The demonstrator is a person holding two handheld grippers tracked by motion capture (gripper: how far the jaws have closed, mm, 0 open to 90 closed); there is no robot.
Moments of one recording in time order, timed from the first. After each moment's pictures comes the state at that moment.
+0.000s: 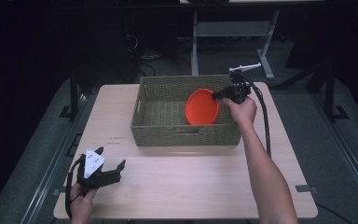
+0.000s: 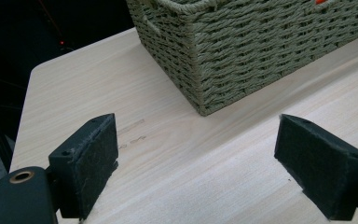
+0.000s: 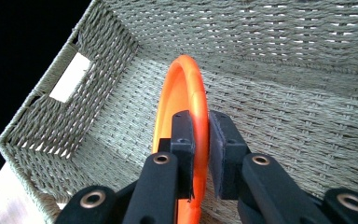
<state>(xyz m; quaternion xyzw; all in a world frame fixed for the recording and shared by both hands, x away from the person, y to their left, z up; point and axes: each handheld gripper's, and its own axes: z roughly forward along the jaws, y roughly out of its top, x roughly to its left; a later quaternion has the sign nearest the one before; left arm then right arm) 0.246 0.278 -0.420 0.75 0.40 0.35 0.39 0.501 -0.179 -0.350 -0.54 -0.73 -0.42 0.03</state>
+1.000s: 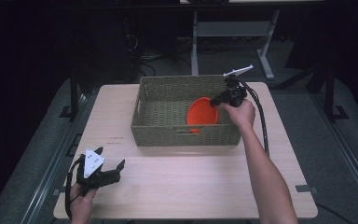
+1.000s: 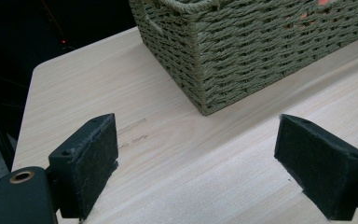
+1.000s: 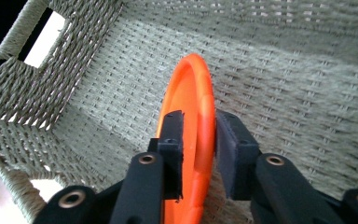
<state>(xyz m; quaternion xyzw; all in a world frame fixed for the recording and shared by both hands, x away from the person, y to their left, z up) 0.246 0.278 -0.420 0.75 0.40 0.35 0.39 0.505 -0.169 -0.363 -0.54 -0.76 -0.36 0.04</state>
